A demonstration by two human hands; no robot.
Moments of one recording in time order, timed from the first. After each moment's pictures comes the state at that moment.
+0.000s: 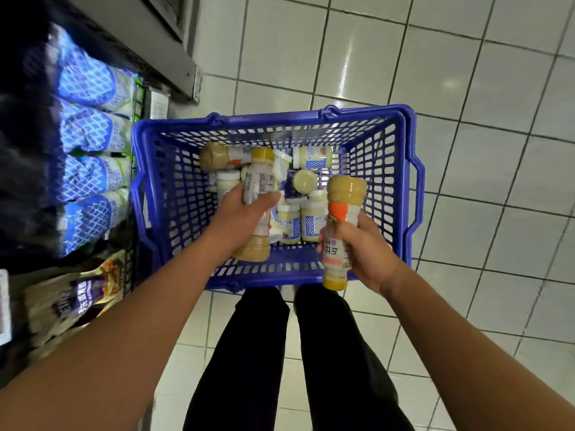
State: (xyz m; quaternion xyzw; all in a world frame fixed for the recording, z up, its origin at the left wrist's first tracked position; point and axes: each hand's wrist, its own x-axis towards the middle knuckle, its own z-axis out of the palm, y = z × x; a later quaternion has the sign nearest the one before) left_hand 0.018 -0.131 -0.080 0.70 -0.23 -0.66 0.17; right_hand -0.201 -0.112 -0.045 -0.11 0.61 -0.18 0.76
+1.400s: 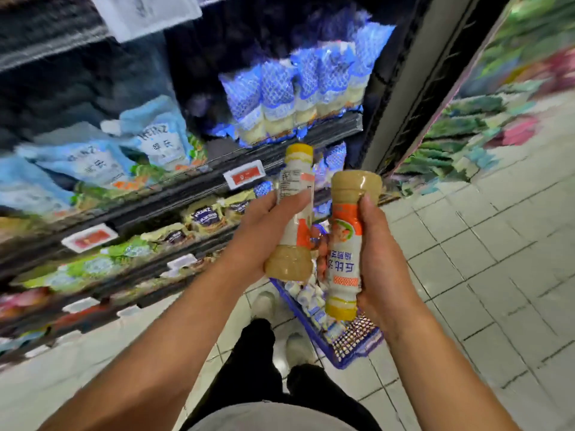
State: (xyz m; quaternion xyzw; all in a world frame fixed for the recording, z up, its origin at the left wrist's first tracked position) left_hand 0.011 -0.018 0.529 0.62 -0.03 -0.40 0.67; right_hand -0.100 -0.120 0.541 -0.39 0.34 -0.04 0.85
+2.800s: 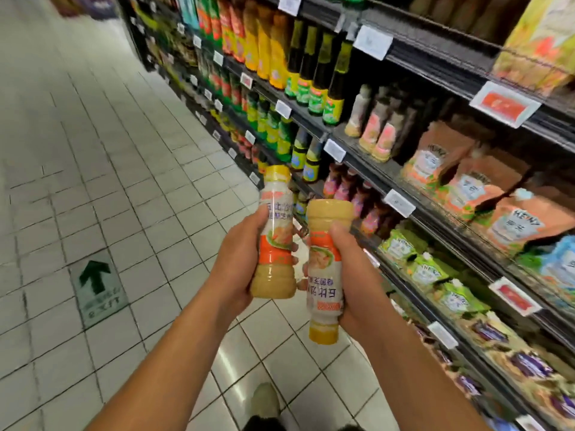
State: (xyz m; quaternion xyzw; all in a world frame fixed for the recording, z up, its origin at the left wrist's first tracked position) left_hand -0.202 0.594 0.609 0.47 0.34 0.22 0.78; right_hand -0.110 0.473 0.602 -0.58 -0.07 0.48 0.66
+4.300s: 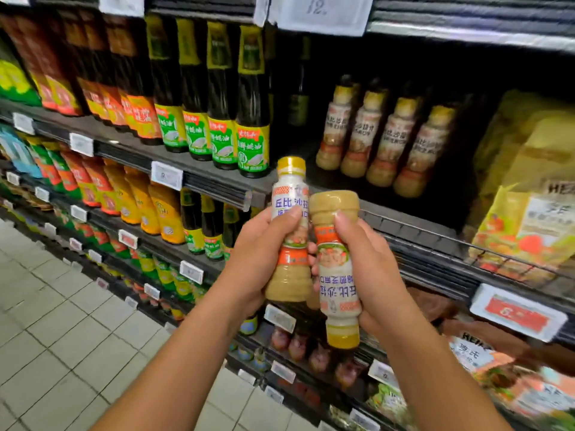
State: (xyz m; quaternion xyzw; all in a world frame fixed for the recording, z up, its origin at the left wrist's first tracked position) left_hand 0.185 0.831 0.701 0.52 -0.01 0.07 0.85; right_hand 0.208 0.687 0.718 -0.55 -0.13 0.19 0.80
